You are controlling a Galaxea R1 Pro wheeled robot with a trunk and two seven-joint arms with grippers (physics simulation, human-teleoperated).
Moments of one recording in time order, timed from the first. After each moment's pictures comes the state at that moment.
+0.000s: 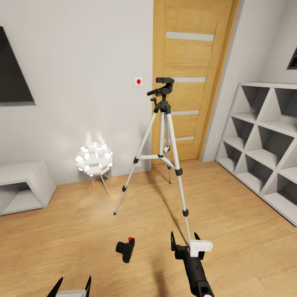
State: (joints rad) left arm 0.32 0.05 -0.04 -1.39 0.01 -0.30 0.11; right arm 0.00 0.15 0.14 -1.30 0.07 -0.21 -0.15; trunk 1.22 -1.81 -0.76
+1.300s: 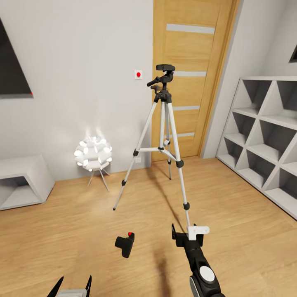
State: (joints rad) left arm 0.32 0.05 -0.04 -1.40 0.01 -0.31 0.11; right arm -0.12 0.13 0.14 -1.32 0.07 0.07 -0.16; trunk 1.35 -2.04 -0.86
